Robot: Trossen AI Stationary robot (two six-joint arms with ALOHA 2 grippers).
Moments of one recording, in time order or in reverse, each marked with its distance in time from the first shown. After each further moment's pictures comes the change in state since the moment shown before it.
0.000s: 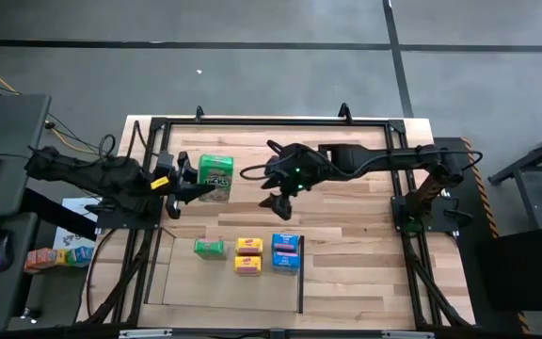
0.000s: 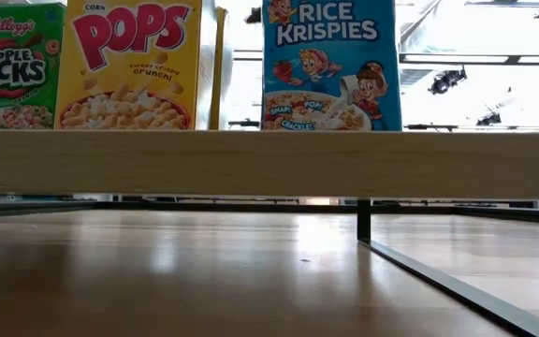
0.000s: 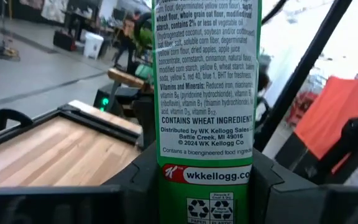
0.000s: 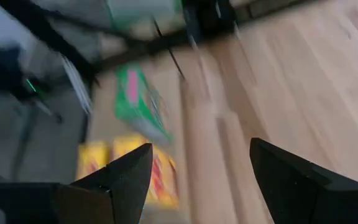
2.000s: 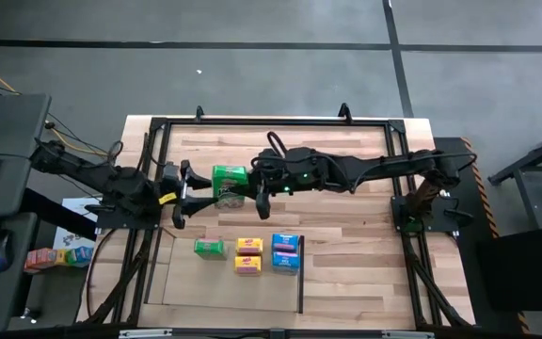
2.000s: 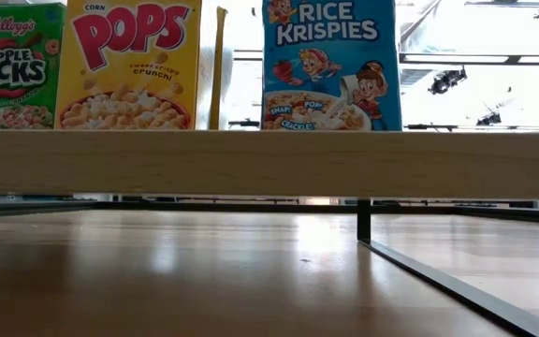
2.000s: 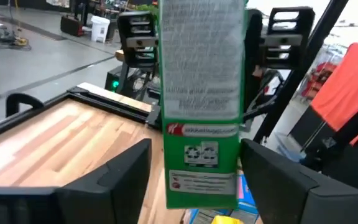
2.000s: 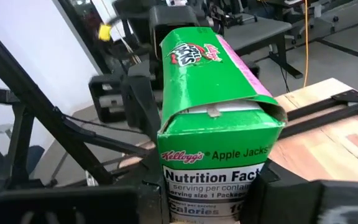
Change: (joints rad) left arm -0.100 0.046 -0.003 -0.057 -0.110 0.027; right arm 0.058 0.030 -0.034 0.529 0.192 0.028
